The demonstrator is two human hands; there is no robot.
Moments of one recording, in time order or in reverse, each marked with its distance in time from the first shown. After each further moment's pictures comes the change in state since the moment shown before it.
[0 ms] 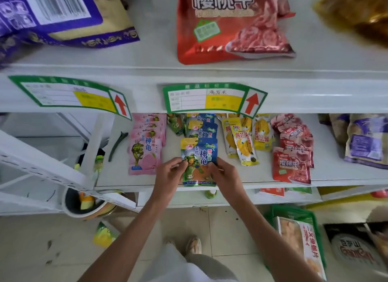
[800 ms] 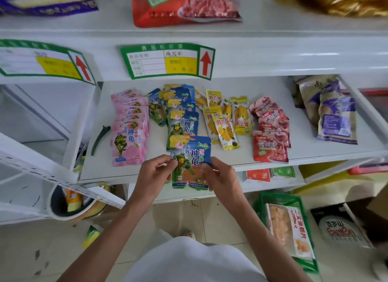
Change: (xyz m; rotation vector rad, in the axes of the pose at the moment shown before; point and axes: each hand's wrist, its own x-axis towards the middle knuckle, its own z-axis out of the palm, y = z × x) left_hand -0.050 0.040 0.005 0.089 -0.094 -0.085; right_hand -0.076 -0.018 -0.026 -0.003 0.043 -0.055
